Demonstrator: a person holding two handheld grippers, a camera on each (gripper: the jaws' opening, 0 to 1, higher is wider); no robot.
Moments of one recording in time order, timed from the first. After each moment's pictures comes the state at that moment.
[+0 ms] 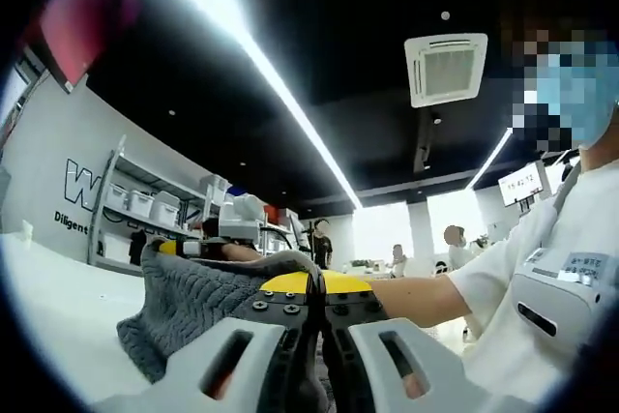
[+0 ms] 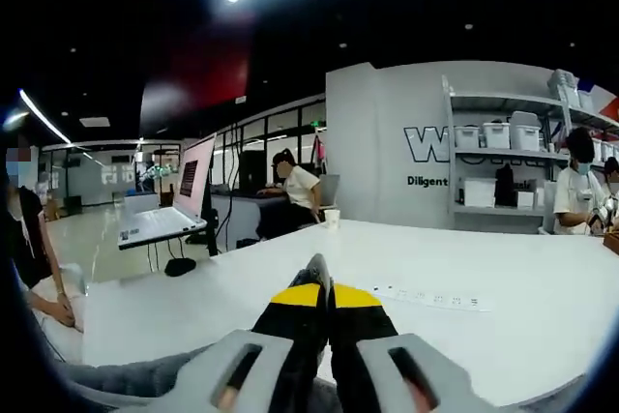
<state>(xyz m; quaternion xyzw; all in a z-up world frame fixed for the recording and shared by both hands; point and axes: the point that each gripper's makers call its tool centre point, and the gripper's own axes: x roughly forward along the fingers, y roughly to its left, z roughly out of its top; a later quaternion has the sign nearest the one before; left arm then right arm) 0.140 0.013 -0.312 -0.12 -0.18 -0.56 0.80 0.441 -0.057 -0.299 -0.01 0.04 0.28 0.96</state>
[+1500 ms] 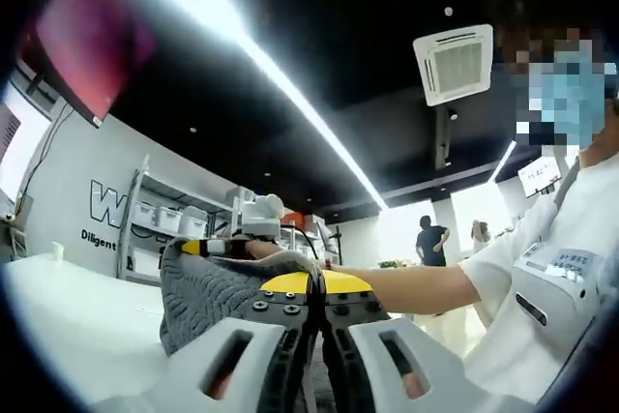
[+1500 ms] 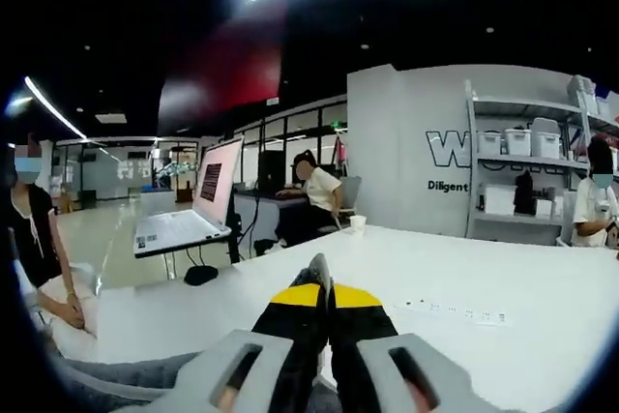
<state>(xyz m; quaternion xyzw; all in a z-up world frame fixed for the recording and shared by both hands) 0.142 0.072 -0.311 -0.11 -0.20 -0.51 0.83 0.431 0.004 -0.290 -0.02 0.04 0.31 0.95</state>
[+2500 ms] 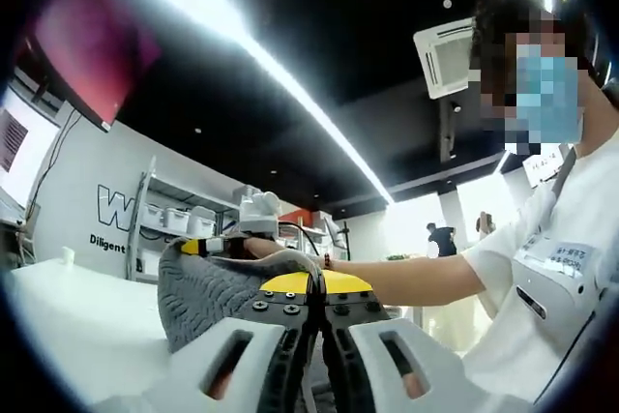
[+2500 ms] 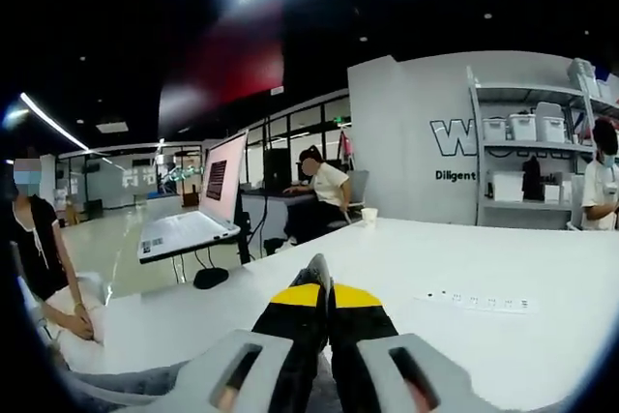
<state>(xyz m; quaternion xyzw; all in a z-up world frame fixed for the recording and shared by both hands) 0.141 0.087 -0.326 -0.10 -0.20 -0.49 0.84 0.439 0.030 -0.301 0.01 0.05 0.33 0.94</state>
